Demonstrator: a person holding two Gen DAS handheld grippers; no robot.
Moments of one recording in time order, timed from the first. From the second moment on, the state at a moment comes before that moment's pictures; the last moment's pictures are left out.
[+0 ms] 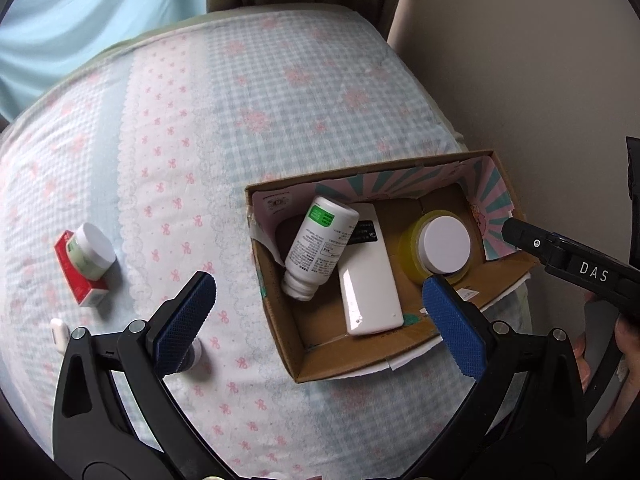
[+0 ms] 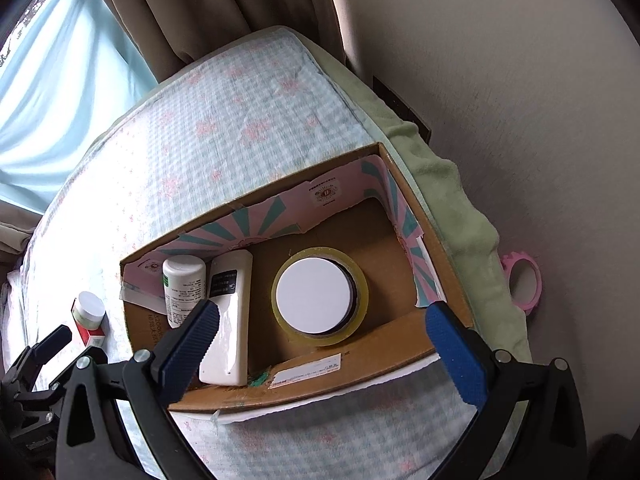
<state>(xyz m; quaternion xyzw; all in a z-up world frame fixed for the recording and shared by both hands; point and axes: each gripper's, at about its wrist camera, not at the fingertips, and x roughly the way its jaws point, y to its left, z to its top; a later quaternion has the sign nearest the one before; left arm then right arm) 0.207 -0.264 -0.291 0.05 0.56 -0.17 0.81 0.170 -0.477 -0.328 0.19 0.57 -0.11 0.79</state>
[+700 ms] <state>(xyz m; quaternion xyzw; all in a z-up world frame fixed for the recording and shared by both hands) 0.158 -0.107 -0.201 0.05 0.51 -0.11 0.85 0.147 -0.357 -0.230 0.15 0.53 -0.03 0.83</state>
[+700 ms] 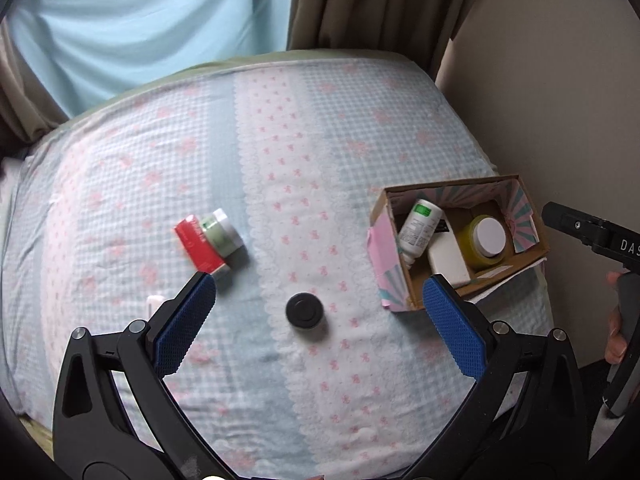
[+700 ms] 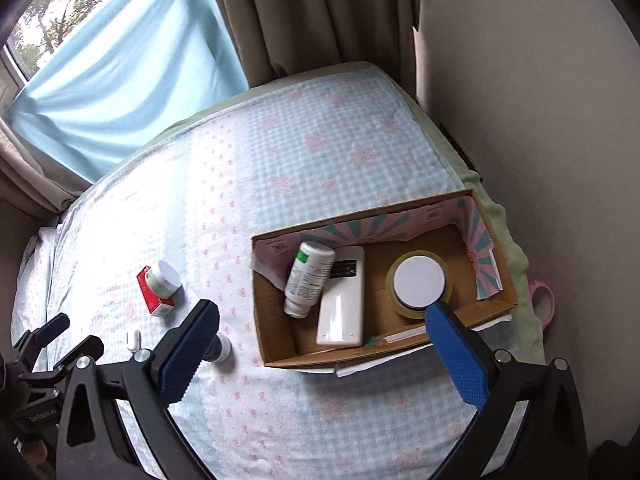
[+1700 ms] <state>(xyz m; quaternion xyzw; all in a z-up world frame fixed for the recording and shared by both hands) 0.167 0.126 -0.303 -0.08 0.58 0.04 0.81 0.265 -0.098 -0.299 -0.01 0.60 0.18 0.77</state>
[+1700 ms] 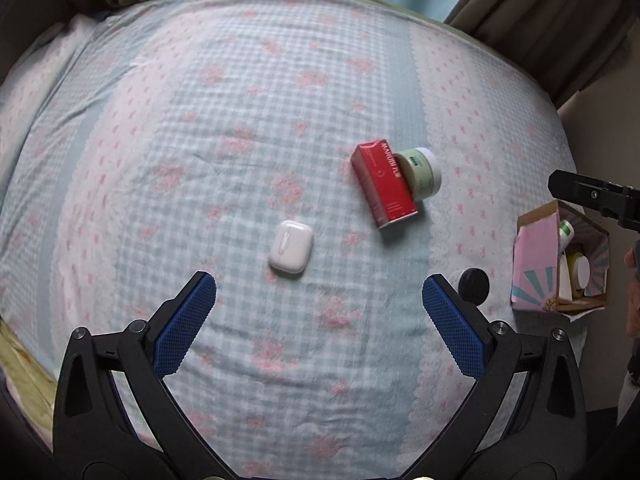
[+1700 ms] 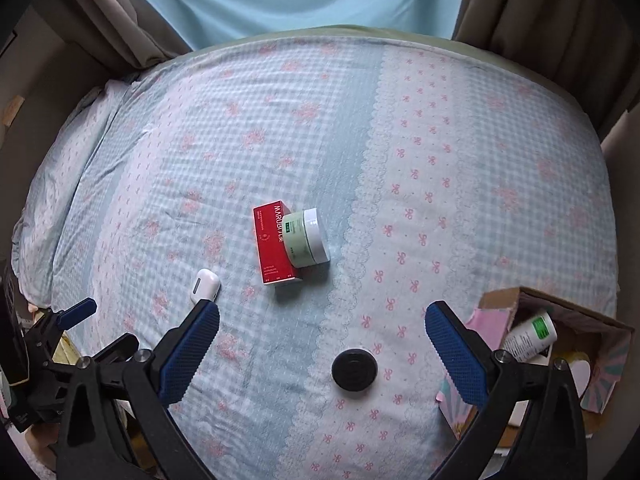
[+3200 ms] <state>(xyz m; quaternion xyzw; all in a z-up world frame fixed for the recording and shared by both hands) 0.238 0.129 -0.464 -0.04 0.63 0.05 0.78 0.355 -0.017 -0.447 -0.10 0.69 0.22 0.68</state>
